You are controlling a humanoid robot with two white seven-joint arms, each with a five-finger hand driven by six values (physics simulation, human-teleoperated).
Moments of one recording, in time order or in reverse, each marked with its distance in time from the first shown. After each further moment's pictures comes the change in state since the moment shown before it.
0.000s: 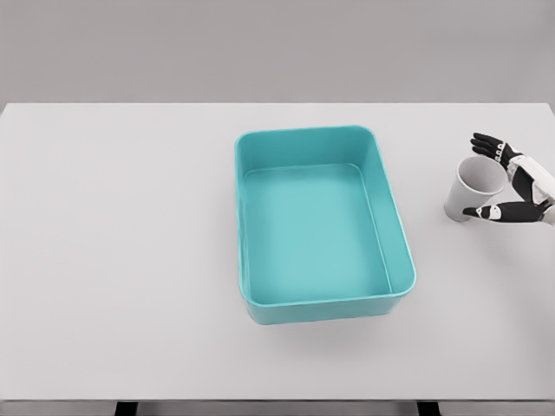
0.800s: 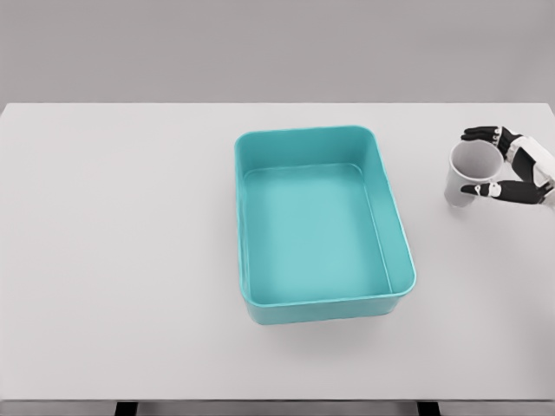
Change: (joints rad) left arm 0.000 0.000 0.000 0.000 0.000 0.000 0.000; right arm -0.054 -0.010 -0.004 -0.043 0.001 0.000 0.000
